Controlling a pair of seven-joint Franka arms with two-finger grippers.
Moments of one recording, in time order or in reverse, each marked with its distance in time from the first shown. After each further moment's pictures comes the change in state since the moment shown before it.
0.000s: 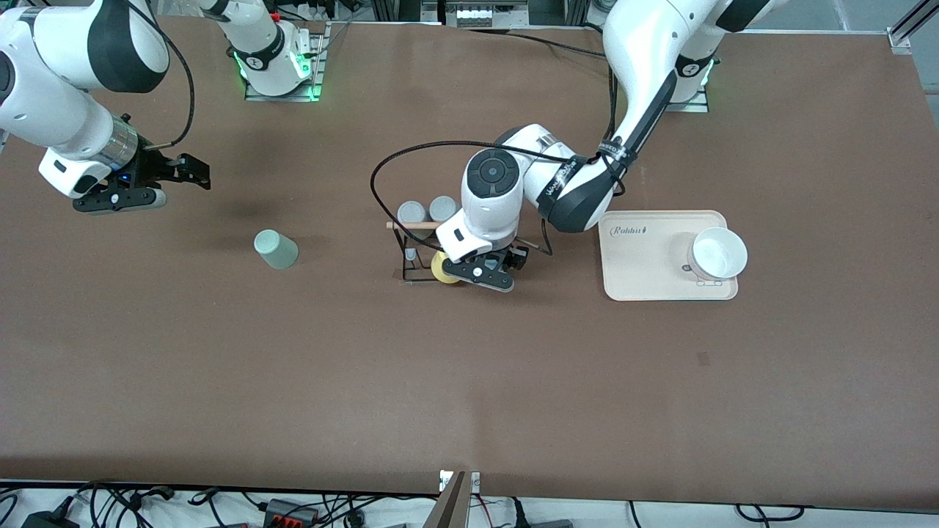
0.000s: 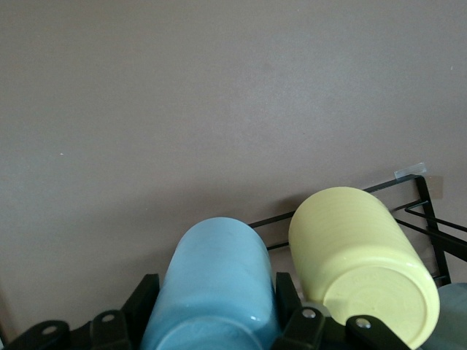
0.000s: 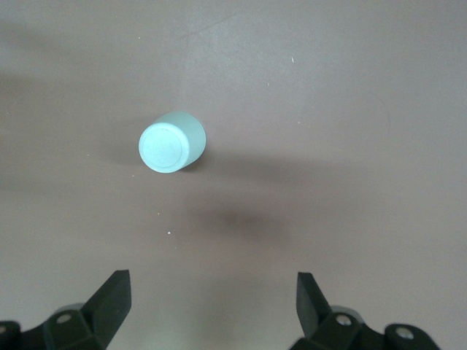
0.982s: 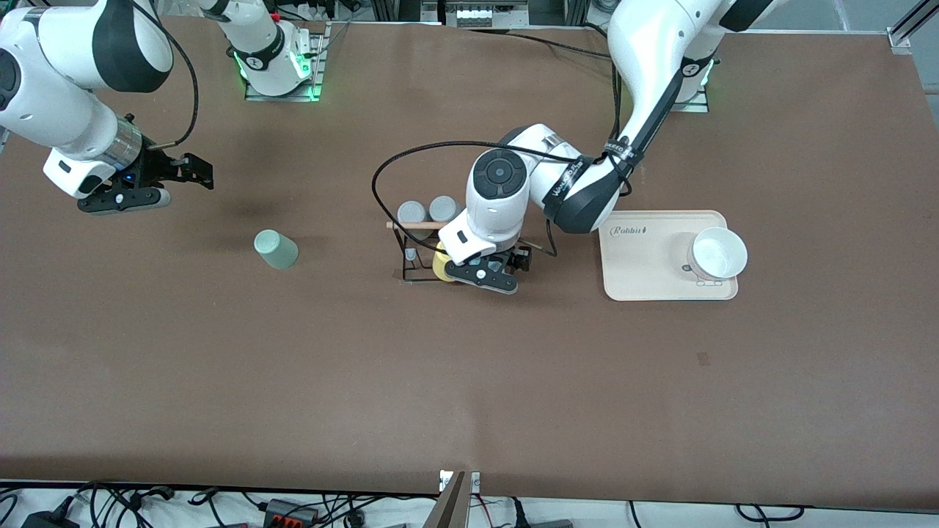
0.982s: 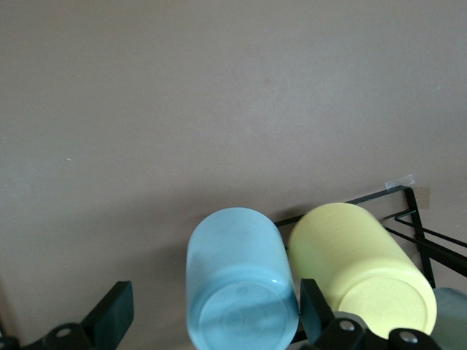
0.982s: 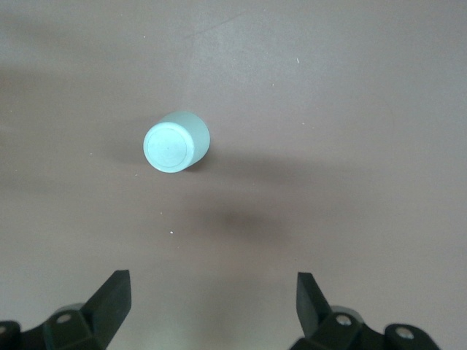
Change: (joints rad) left arm 0.021 -0.019 -0.006 0.010 -0.017 -0.005 -0.001; right arm 0.005 0.000 0.004 -0.001 0.000 0.001 0.000
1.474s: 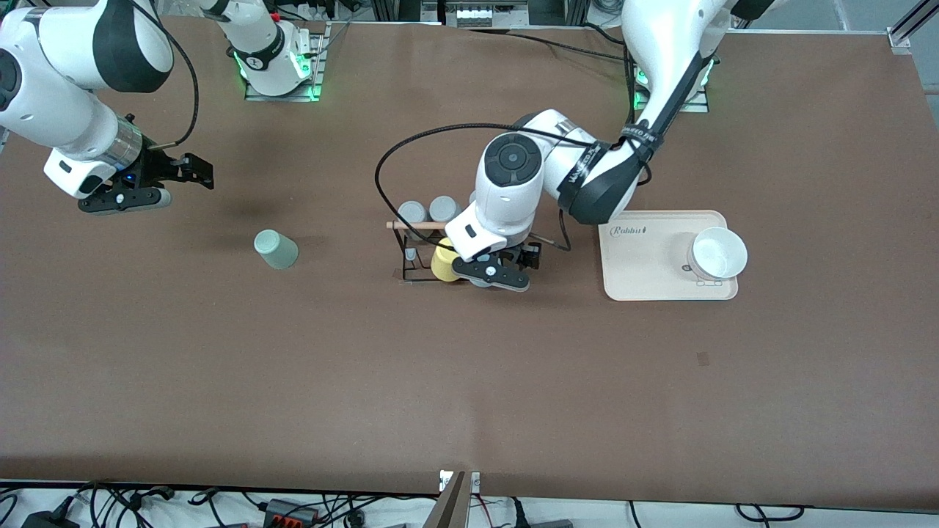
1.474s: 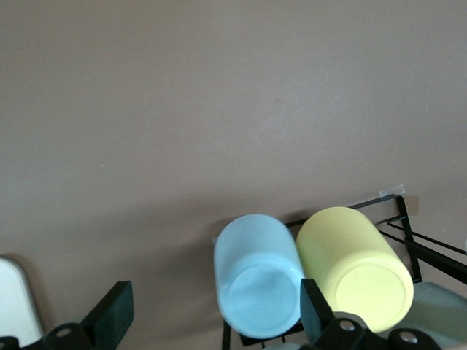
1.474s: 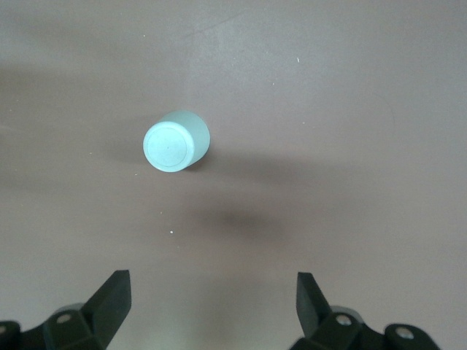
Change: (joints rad) left arm 0.027 -0.068 0.000 0.015 0.000 -0.068 -0.001; right arm 0.000 0.000 0.000 -0.002 0.000 0.001 0.000
